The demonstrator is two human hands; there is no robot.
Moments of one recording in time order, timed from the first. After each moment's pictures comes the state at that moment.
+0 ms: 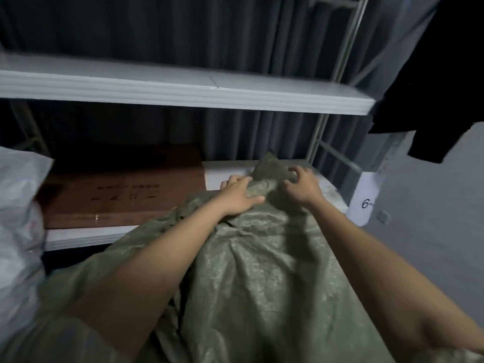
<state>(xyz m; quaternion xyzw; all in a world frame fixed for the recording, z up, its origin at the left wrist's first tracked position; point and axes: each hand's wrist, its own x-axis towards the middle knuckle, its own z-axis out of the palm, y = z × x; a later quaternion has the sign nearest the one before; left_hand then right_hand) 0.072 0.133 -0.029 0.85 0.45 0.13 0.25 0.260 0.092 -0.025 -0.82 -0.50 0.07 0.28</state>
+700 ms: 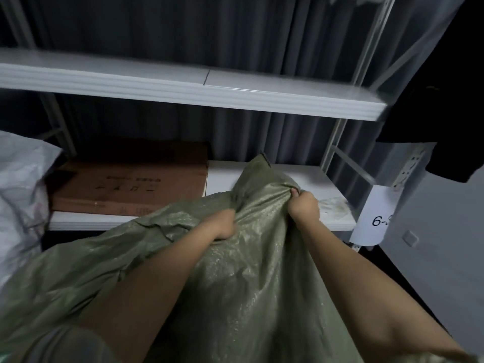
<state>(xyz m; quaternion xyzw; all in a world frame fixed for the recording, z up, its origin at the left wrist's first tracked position) 0.140 0.126 -0.090 0.81 0.55 0.05 0.22 0.339 0.105 -0.067 -0.83 -0.41 0.14 0.35</state>
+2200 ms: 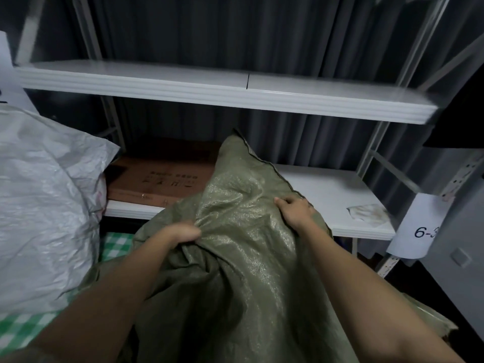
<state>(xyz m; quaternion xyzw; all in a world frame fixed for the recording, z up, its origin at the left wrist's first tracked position) -0.008 0.084 -0.087 0.59 0.70 0.07 0.40 0.258 0.110 -0.084 -0.76 -0.54 0.23 0.27</state>
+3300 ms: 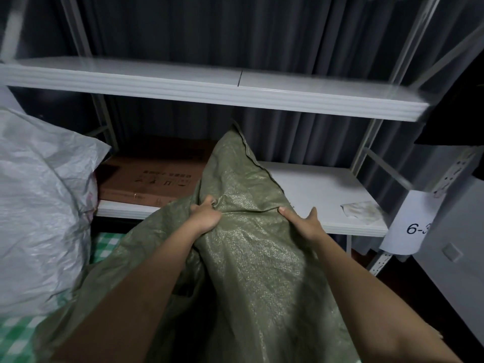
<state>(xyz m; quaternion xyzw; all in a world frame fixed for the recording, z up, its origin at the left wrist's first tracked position) 0.048 0.107 -0.083 0.60 0.69 0.20 0.35 0.310 0.083 -0.111 -0.74 -0.42 0.38 0.36</state>
